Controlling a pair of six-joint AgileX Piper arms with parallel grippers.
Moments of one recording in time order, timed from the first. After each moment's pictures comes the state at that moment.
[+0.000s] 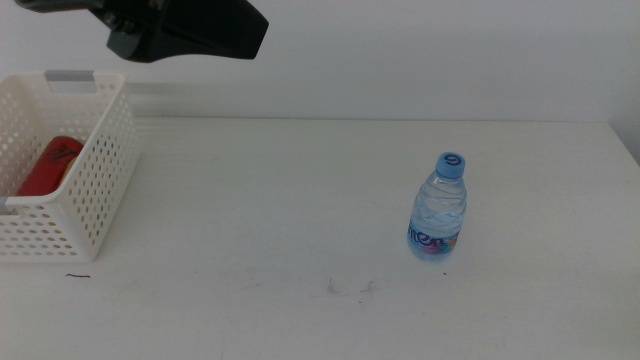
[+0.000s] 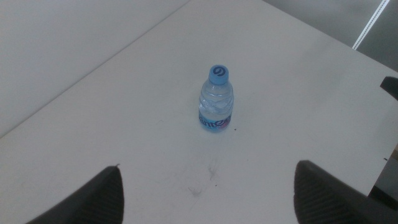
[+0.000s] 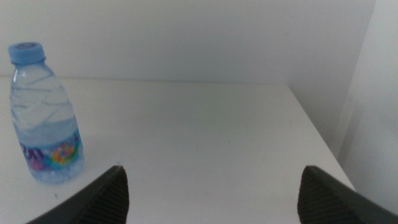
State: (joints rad) left arm -0.42 1.19 -1.62 -0.41 1.23 0.40; right arm -0.03 0.00 0.00 -0.01 0.24 -0.03
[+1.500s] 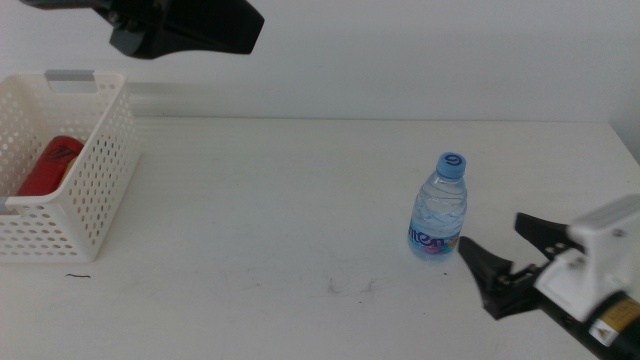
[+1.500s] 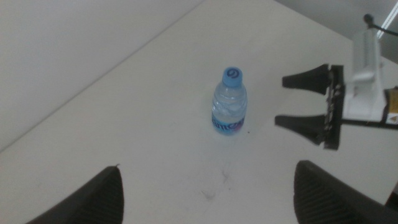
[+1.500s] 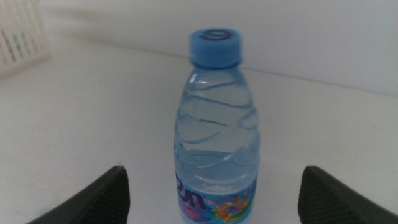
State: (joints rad) left arm -0.43 1.19 -1.62 -0.37 1.20 0.40; right arm 0.36 1.51 -0.21 -0.12 -1.00 0.06
